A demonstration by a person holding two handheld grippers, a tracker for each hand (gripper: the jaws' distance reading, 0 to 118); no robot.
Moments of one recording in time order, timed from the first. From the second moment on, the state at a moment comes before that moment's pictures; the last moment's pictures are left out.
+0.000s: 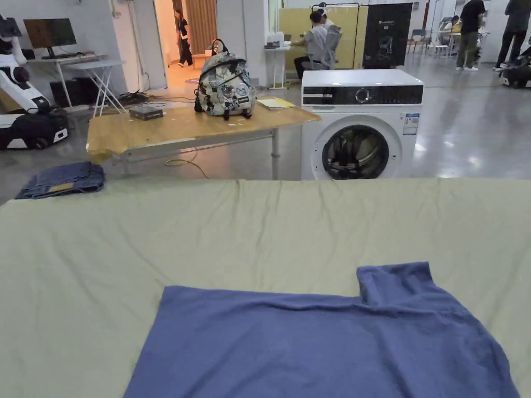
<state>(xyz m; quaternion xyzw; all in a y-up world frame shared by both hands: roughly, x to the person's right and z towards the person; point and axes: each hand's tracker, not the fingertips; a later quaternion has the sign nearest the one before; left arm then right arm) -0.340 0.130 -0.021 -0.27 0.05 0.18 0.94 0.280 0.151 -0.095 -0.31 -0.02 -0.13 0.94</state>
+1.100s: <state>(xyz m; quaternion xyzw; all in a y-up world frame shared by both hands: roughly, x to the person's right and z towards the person) -0.289 0.270 -0.027 -0.20 -0.01 0.10 0.97 0.182 0.230 -0.113 -0.20 0.10 -0.04 0.97</state>
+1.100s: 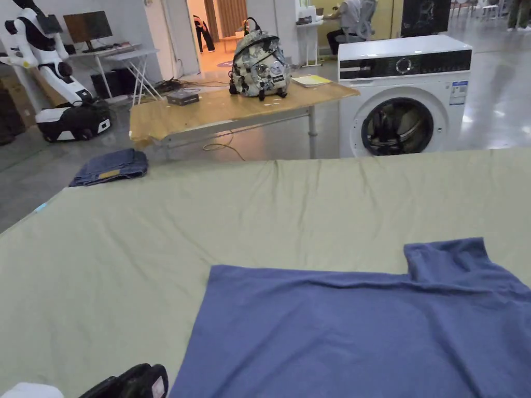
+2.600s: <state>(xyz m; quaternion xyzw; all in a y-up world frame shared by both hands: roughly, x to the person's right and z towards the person) -0.306 0.176 -0.049 -0.34 0.03 0.17 0.92 0.273 0.147 -0.098 -0.32 0.03 -0.10 0.94</state>
